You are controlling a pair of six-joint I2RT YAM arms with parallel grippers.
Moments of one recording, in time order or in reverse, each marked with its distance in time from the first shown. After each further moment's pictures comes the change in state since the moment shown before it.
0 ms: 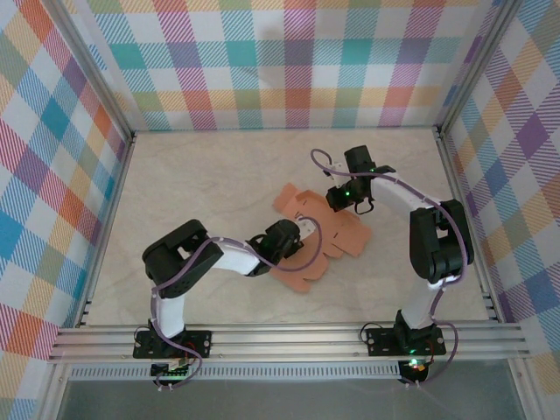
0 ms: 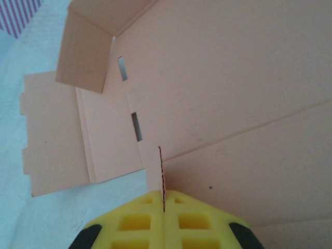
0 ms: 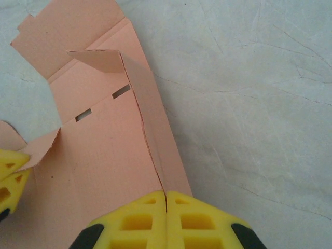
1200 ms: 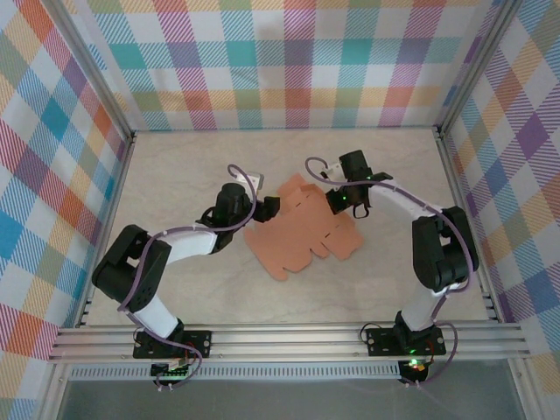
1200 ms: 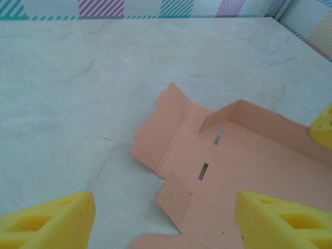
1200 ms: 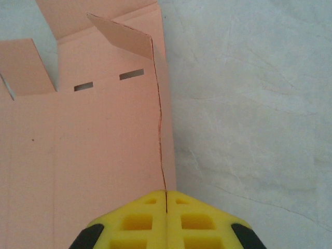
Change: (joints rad) left arm 0.397 -0.285 -0.068 -0.003 0.517 -0.612; right arm 0.048 -0.061 -0.076 0.088 0.169 -0.025
